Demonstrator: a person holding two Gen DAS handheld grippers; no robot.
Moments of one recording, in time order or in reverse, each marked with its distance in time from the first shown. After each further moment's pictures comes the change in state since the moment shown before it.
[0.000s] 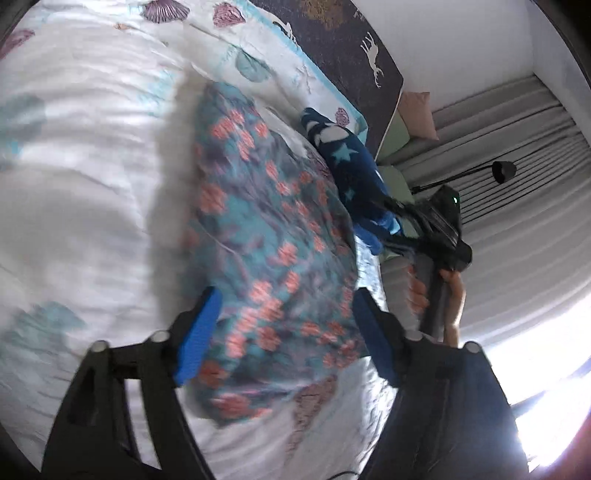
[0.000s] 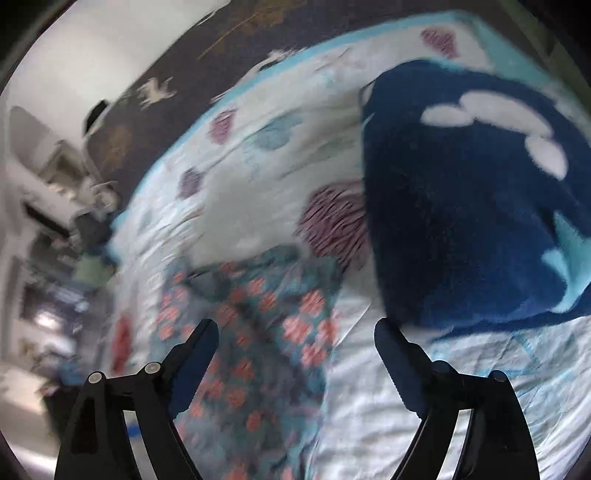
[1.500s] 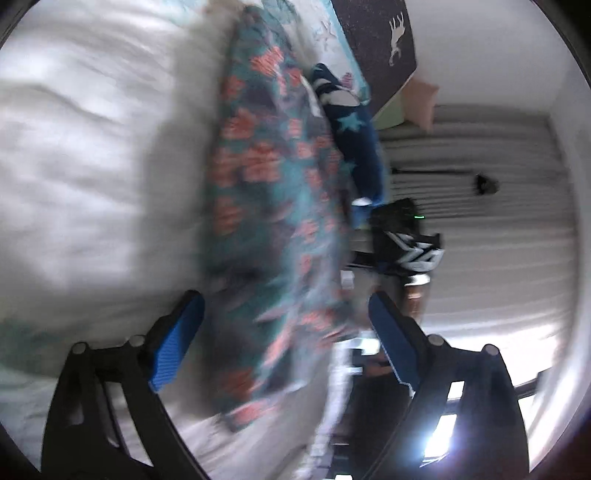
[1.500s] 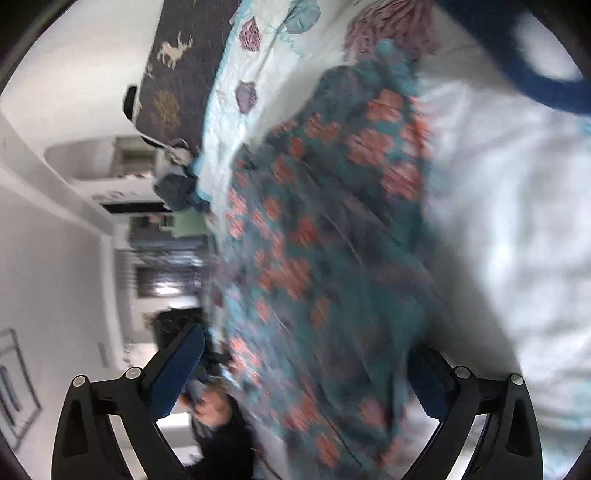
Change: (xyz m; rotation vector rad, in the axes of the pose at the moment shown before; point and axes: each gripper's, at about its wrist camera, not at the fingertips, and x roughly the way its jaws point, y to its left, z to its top) left arm 0.058 0.038 0.015 -0.252 0.247 -0.244; right arm 0.076 -0.012 -0.045 0.225 0.338 0.469
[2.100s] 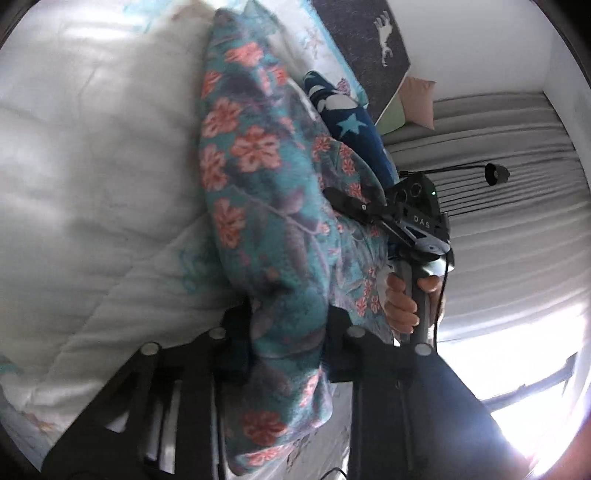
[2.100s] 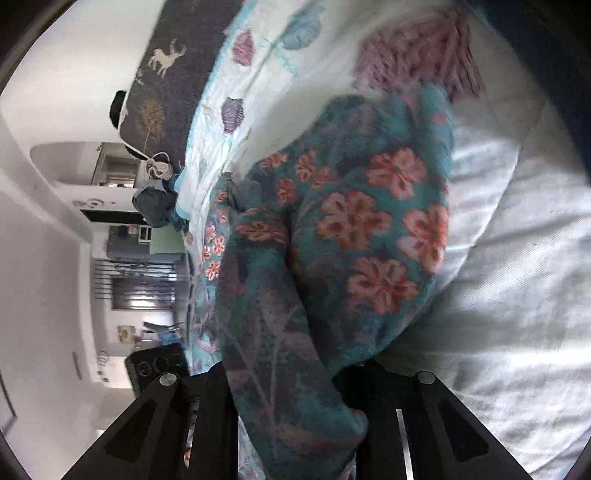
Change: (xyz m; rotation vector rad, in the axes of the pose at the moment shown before) left arm 0.008 -0.013 -0.021 0.174 -0.121 0.135; right arm 0.019 0.011 0.021 -0.068 -0.090 -0.151
